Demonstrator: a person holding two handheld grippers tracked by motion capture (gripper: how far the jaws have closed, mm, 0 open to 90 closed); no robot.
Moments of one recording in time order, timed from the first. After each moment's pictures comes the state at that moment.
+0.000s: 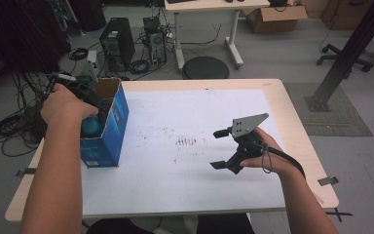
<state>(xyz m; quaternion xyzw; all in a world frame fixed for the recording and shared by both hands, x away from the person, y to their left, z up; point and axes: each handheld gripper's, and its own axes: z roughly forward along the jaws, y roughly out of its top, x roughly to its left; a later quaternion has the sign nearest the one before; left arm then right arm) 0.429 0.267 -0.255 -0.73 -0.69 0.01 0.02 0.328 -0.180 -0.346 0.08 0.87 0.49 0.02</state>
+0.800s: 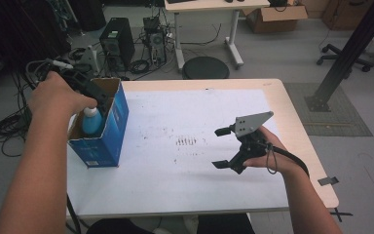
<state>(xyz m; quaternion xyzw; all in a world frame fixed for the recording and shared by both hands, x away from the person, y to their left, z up) 0.404 0.241 -0.200 -0.77 -0.64 0.00 0.02 0.322 -0.184 -0.330 0.07 0.87 0.49 0.03</state>
